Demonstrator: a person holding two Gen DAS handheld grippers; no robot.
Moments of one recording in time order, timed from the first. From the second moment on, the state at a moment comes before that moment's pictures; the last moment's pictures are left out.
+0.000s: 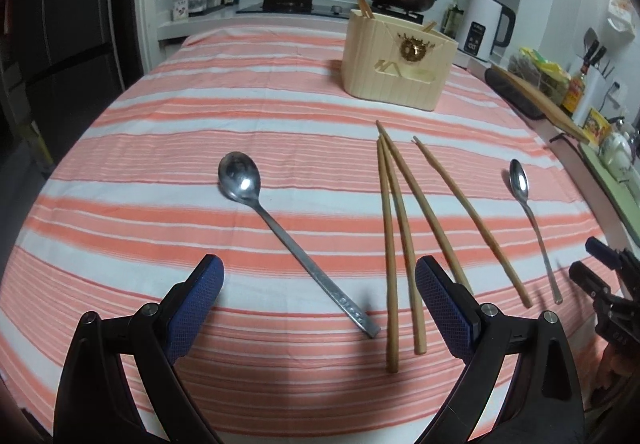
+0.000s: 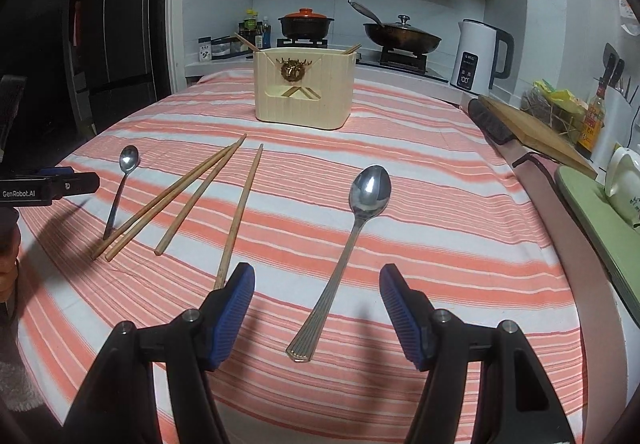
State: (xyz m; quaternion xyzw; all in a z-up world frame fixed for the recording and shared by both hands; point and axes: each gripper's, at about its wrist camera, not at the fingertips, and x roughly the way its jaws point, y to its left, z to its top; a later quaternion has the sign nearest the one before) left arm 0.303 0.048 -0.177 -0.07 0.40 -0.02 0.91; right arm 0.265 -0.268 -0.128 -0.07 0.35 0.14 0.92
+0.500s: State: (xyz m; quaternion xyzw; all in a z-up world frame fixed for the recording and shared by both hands) left arm 0.325 0.046 -0.205 -0.05 0.44 0.04 0.90; right arm 0.261 -0.261 -0.118 -0.06 0.35 0.16 0.92
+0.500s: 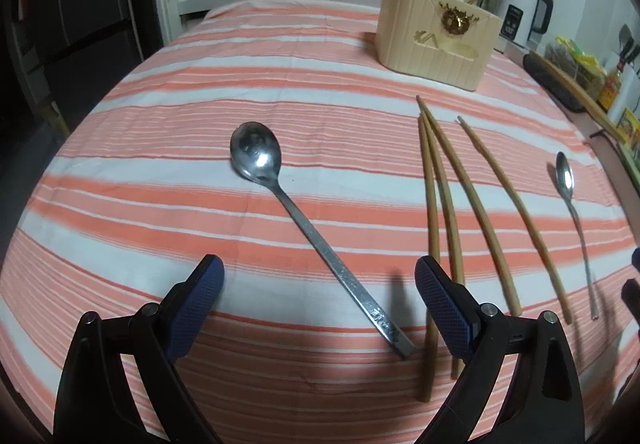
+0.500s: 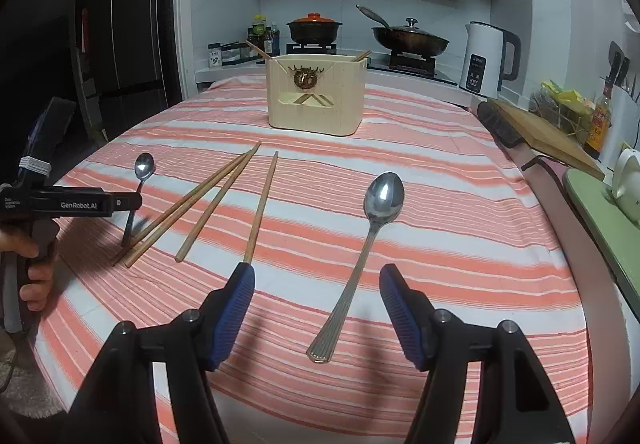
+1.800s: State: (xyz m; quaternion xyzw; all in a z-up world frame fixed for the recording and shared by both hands) left arm 0.265 0.040 -0.191 -0.02 0.42 -0.13 0.90; right arm 0.258 -0.226 -0.145 -0.12 0.39 0.20 0.89
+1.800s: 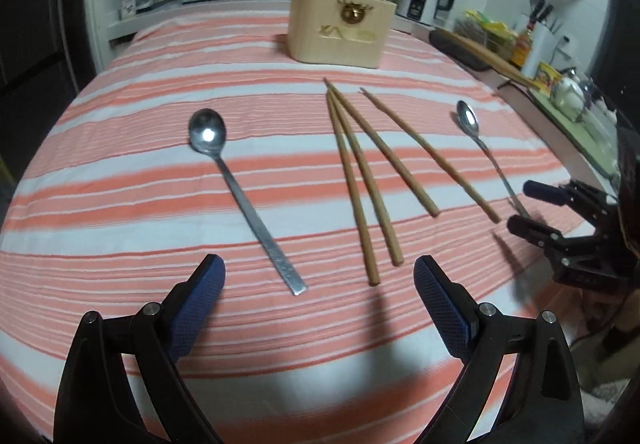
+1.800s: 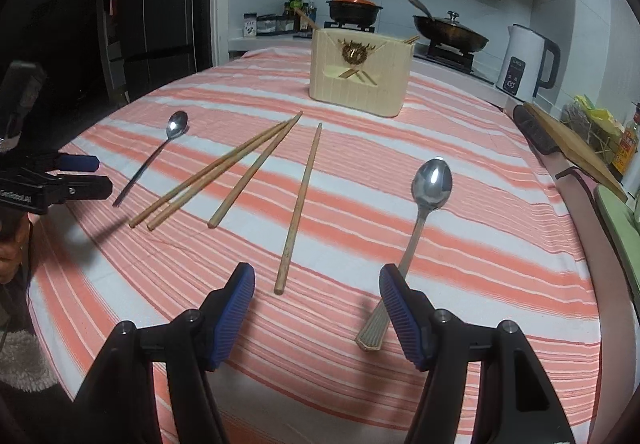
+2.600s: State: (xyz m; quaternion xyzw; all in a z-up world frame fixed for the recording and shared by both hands) left arm 0.268 0.009 -0.207 0.04 0.44 -0.15 0.89; right arm 0.270 -0.216 -0.163 -0.12 0.43 0.25 0.86
